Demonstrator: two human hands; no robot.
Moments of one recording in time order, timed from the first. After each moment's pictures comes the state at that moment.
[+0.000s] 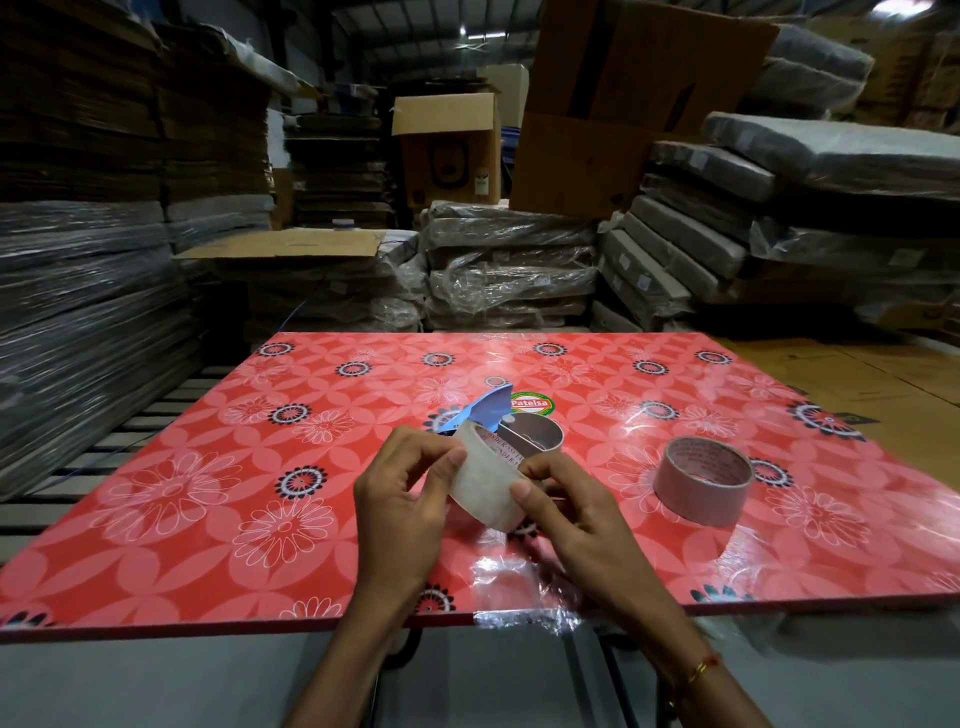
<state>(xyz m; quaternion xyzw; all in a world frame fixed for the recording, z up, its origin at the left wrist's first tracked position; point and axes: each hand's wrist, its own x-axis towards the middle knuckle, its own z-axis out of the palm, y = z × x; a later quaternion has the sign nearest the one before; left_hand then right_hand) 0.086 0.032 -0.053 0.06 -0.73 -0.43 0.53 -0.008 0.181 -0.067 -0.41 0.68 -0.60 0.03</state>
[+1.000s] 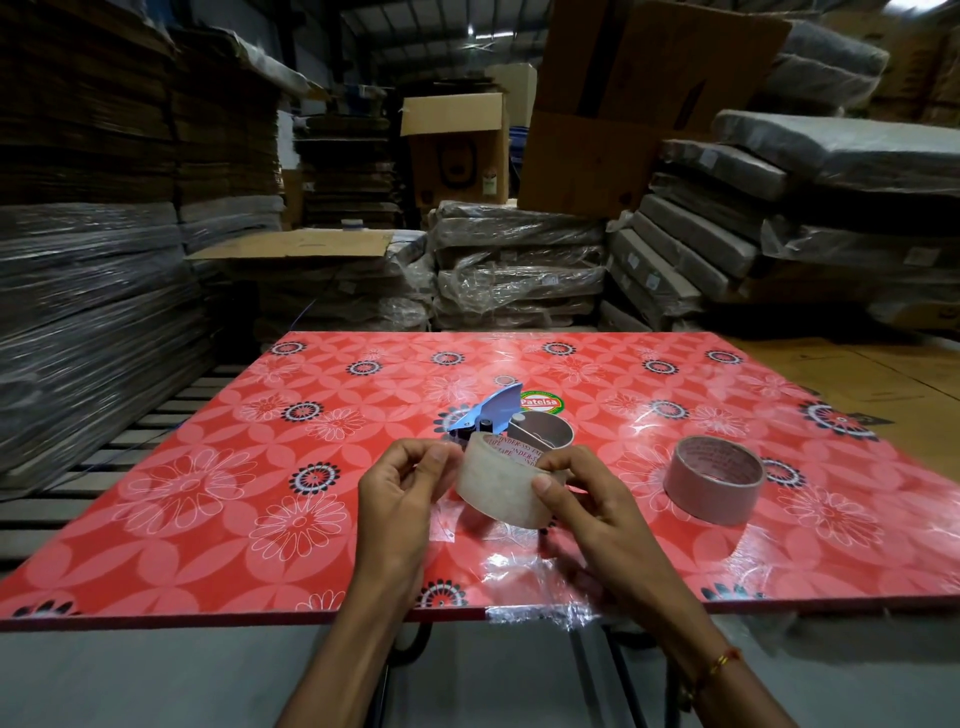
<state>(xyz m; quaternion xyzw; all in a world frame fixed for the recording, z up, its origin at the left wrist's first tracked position) 0.083 0.023 -0.062 0.12 -0.55 -0.71 0.42 -0.009 0.188 -0.064 -0.40 0.67 -0.62 0.06</state>
